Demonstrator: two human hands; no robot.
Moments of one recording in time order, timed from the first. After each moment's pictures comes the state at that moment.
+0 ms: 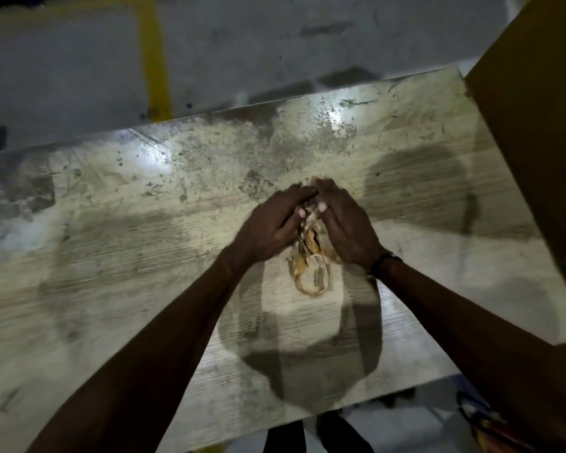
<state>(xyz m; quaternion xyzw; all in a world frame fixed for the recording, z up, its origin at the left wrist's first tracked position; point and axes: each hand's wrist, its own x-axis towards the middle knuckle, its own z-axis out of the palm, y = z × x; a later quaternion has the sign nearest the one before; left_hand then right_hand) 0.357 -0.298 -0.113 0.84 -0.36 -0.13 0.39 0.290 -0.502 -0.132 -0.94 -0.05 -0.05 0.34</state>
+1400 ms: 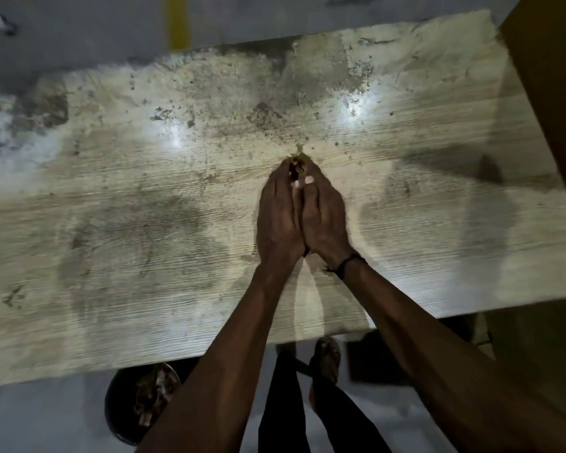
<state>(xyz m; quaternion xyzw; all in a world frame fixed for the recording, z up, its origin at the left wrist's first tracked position) 0.209 -0.322 -0.128 0.87 -0.03 0.05 0.49 0.204 -0.405 -0.121 -0.83 0.10 -0.10 0.54</state>
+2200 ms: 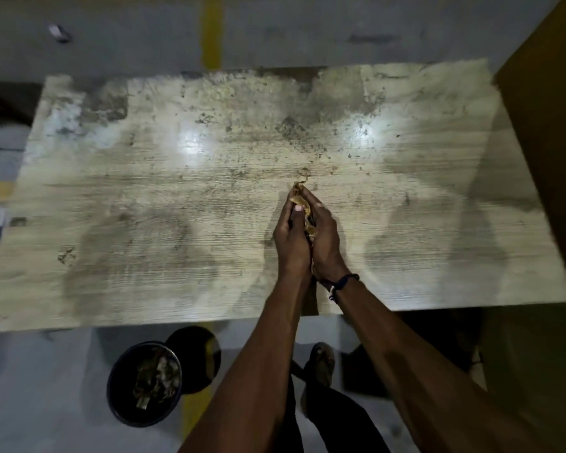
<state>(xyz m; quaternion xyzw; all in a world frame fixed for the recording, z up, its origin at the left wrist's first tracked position) 0.152 -0.322 -0.096 0.58 0.23 -0.05 0.78 0.153 -0.370 -0.100 -0.66 0.16 0.04 0.74</state>
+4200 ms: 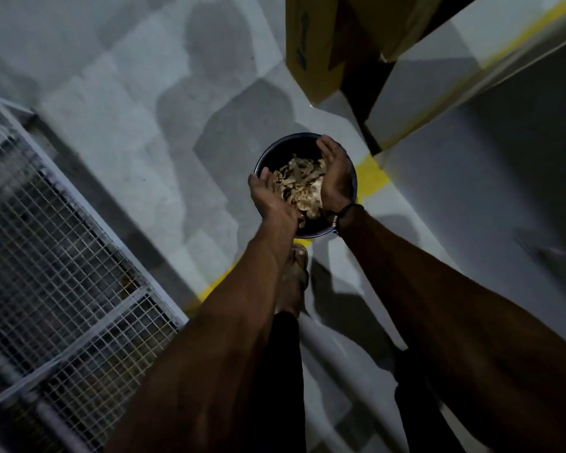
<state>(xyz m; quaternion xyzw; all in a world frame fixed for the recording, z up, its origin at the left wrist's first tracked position) -0.199 0.199 -0.444 0.05 0.63 0.29 0.71 -0.123 0.164 -0.451 -0.67 0.10 0.41 0.61</state>
